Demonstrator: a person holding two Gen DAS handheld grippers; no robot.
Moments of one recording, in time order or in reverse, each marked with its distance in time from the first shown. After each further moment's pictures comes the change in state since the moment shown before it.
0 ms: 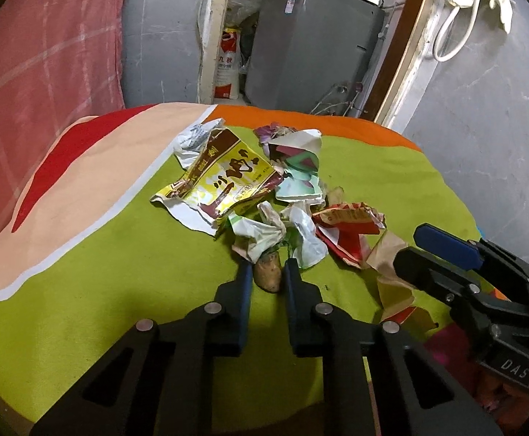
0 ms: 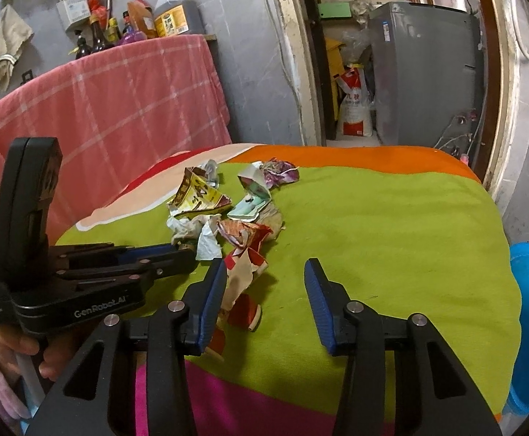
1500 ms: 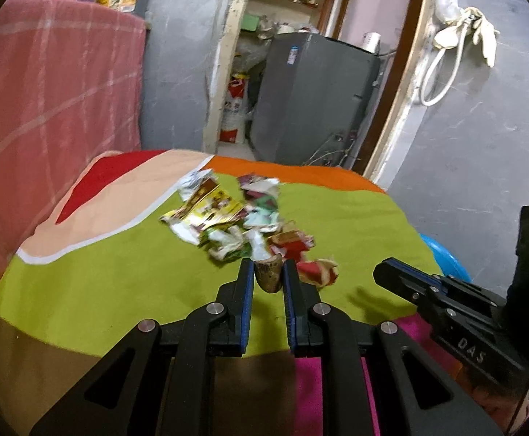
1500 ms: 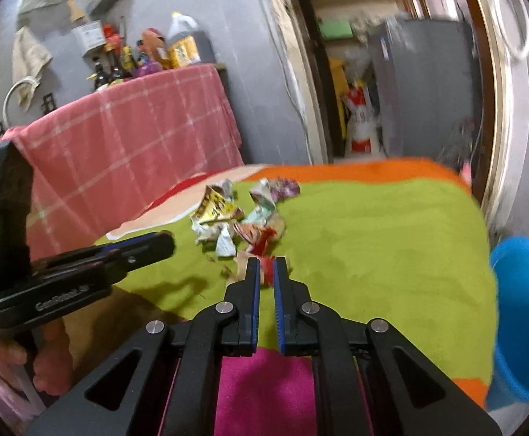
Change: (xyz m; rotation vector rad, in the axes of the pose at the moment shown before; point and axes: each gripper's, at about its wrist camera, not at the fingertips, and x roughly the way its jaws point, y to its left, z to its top) left arm -0.063 -0.029 -0.015 -0.056 -0.190 0.019; right arm -0.039 -0.012 -0.012 0.057 -0.079 0.078
